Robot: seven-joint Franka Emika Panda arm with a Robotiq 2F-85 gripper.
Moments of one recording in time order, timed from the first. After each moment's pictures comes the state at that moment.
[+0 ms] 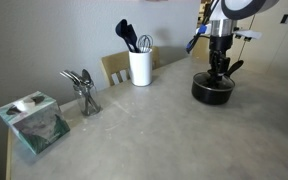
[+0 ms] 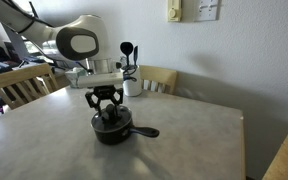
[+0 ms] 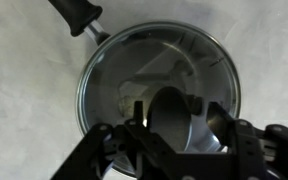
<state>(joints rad) -0.10 0.40 -0.02 -2.01 -0.08 2.32 -0.84</state>
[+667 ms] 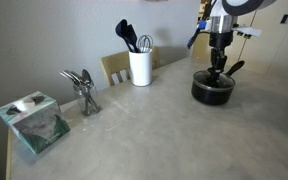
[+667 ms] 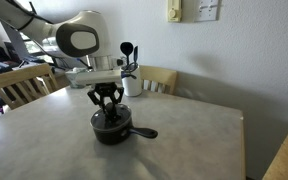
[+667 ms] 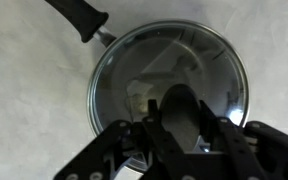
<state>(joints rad) -0.11 0.39 -0.02 -2.00 -0.08 2.32 -0.73</state>
